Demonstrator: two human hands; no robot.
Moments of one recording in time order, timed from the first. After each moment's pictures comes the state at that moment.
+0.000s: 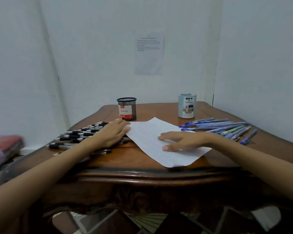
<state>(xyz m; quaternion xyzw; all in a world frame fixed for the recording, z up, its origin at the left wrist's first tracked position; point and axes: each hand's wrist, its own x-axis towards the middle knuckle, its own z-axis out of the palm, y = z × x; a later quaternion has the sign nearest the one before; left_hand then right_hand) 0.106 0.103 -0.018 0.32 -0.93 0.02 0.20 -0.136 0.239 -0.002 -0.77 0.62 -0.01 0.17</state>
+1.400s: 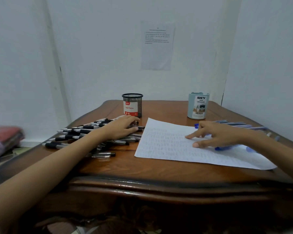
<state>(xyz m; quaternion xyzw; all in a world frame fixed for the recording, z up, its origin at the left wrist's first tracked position) 0.090 0.070 -0.009 0.34 -0.93 -0.03 0.14 -0.195 0.225 0.007 -0.76 0.65 0.00 0.05</state>
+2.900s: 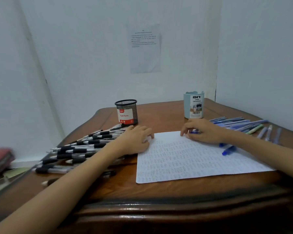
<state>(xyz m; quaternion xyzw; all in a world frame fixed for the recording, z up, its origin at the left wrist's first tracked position) 0.049 0.088 -0.009 0.27 -0.96 0.07 0.07 -0.201 0.178 -0.020 -0.77 0.61 -0.20 -0.01</state>
